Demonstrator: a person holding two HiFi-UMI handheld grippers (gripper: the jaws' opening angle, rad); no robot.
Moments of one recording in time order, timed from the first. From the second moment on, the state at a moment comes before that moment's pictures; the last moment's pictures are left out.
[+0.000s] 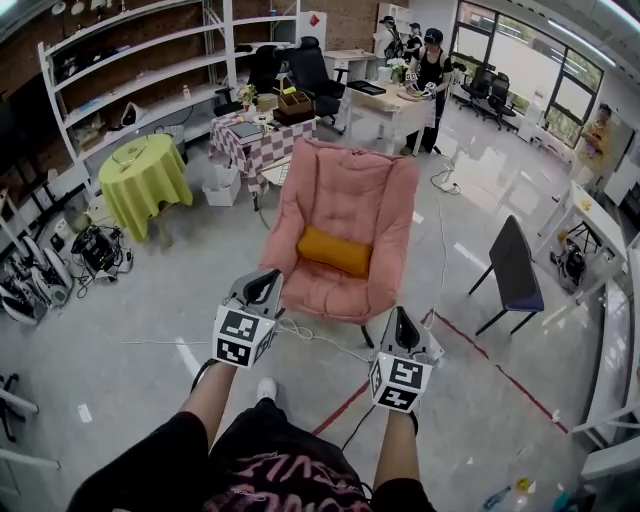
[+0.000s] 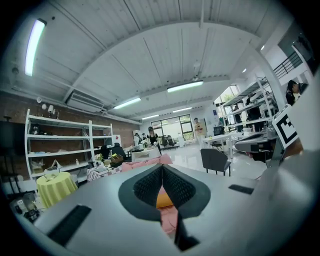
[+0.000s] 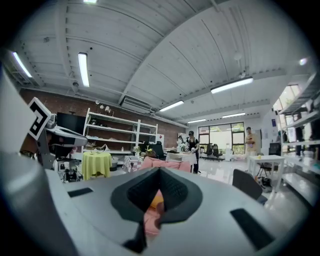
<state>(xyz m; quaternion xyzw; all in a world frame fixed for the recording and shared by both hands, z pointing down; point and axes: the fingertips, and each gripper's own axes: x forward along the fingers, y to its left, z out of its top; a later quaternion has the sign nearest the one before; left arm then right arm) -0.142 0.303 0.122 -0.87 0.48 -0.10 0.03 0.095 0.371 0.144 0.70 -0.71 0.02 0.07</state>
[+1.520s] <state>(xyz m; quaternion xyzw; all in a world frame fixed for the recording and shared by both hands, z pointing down) -0.140 0.139 0.159 -0.88 0.47 -0.08 0.00 0.092 0.212 0.178 0.71 -0.70 0.03 0.10</state>
